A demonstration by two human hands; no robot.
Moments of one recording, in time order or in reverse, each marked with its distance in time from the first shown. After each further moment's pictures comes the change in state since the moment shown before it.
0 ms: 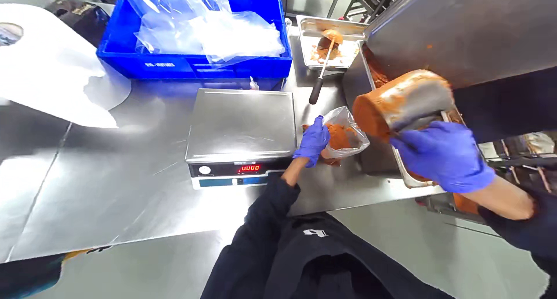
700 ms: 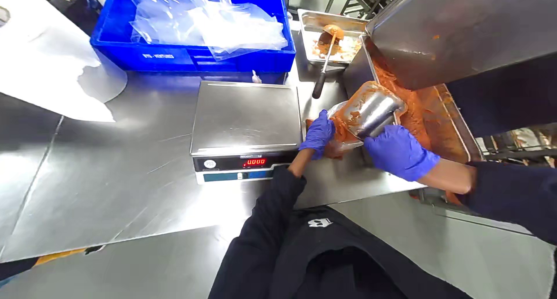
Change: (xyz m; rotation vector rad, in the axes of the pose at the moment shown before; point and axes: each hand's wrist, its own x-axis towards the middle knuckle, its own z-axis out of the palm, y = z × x) left_hand 0.002 -0.005 -0.003 -0.045 -0.043 -0.006; right_hand 0.023 -0.065 0.022 -0.158 -0.722 0.016
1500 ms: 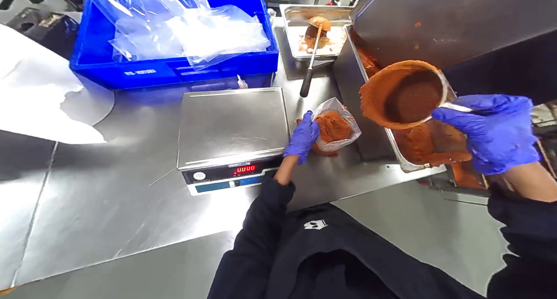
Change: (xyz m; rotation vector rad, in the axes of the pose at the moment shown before) left_hand 0.000 -0.006 0.002 -0.030 0.016 -0.044; right_hand -0.065 0.108 0.018 1.185 0.716 0.594
